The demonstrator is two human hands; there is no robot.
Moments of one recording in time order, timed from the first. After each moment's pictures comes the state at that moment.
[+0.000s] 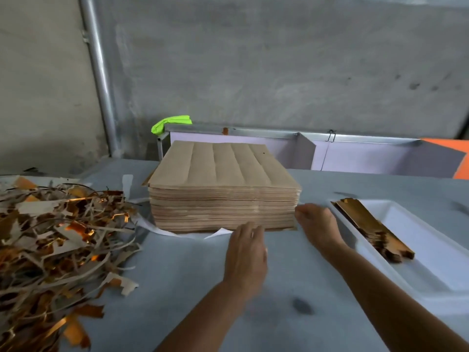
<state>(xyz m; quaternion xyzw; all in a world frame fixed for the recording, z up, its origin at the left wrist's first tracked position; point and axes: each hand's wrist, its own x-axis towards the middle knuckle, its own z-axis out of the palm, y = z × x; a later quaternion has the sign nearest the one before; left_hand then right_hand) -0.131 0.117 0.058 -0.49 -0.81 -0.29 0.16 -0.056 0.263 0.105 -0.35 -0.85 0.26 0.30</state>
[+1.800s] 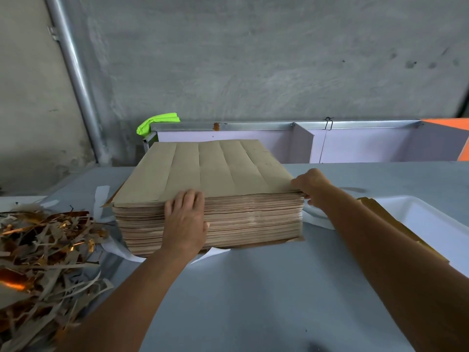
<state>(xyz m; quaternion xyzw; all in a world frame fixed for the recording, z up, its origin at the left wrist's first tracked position) -0.290 0.145 0.071 -0.41 -0.88 -0.09 0.24 -0.157 0.353 0.148 -0.47 -0.80 0.34 0.17</state>
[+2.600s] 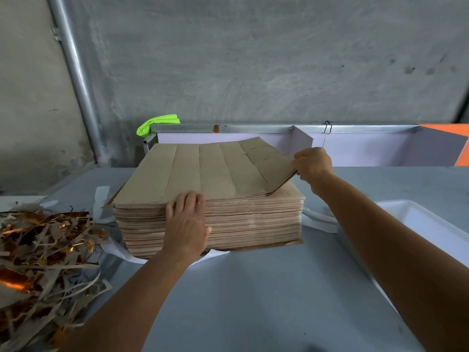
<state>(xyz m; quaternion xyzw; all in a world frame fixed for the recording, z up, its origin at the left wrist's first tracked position) -0.289 0.144 0.069 -0.41 -0.88 -0.07 0.24 -0.162 0.367 0.175 -0.42 -0.71 0.41 0.39</state>
